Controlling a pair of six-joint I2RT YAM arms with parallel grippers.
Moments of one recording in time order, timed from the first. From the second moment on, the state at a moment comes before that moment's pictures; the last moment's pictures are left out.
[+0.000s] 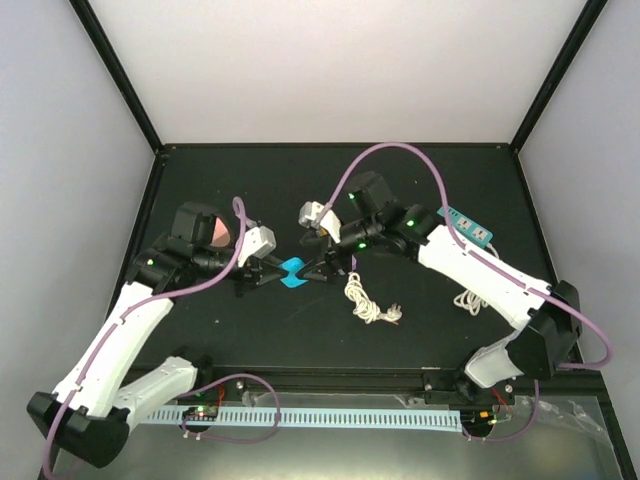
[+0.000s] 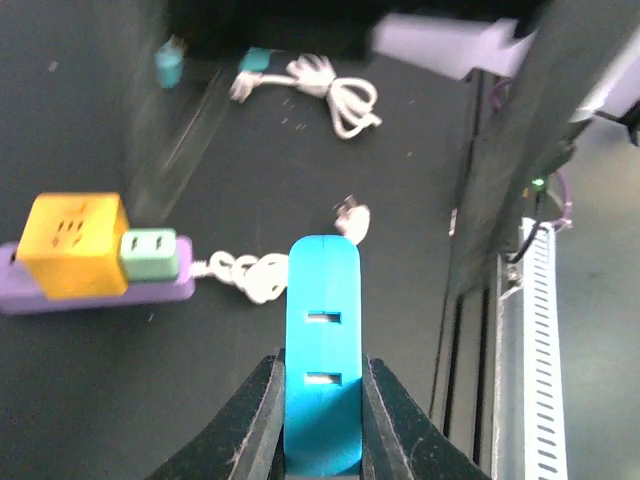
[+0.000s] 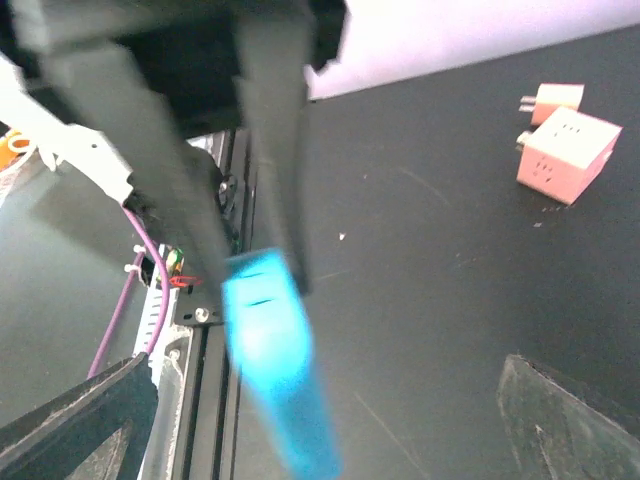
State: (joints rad) left arm -0.39 0.91 0.99 -0.83 0.87 0.43; right arm 0.81 1.49 1.36 -0.60 -0.74 -0.25
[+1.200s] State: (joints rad) left arm 0.50 1.74 1.09 -1.03 0.63 0.84; right arm 0.56 1.45 1.13 -0.60 -0.79 -0.32
